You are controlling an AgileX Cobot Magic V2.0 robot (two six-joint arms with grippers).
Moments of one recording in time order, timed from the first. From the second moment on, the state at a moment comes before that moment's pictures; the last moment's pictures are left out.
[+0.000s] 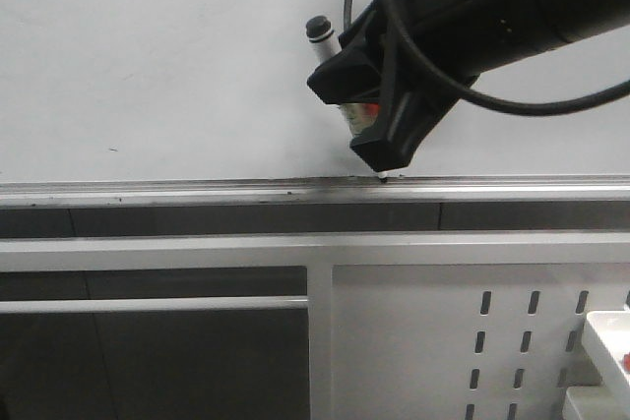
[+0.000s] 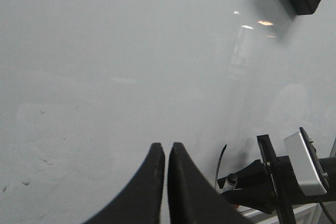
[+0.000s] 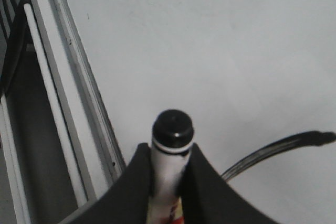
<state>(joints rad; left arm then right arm) -1.04 0.11 -0.35 -1.76 -0.43 1.66 0.58 1.42 -0.71 -0.34 -0.29 -0.39</state>
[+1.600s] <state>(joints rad) -1.04 0.86 -0.67 -1.63 0.04 1.84 1.01 0.80 -0.95 -0.14 0.25 -0.24</state>
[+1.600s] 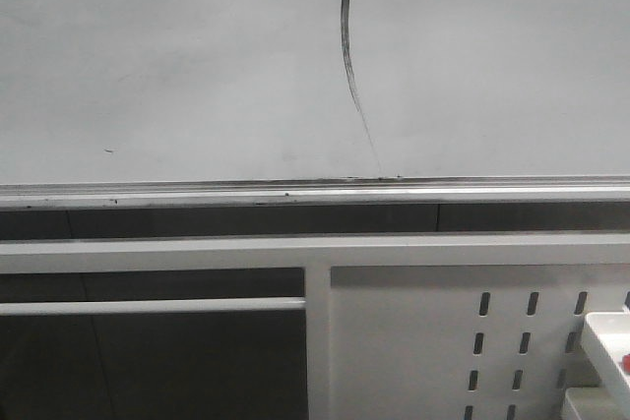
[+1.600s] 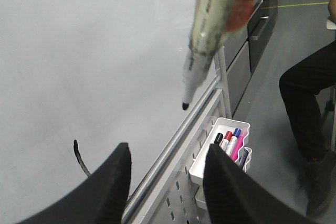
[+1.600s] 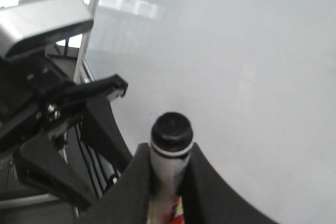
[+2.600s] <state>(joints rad) -1.04 0.87 -0.67 -1.71 0.24 1.84 1.16 0.90 -0.95 -0.06 0.27 -0.24</state>
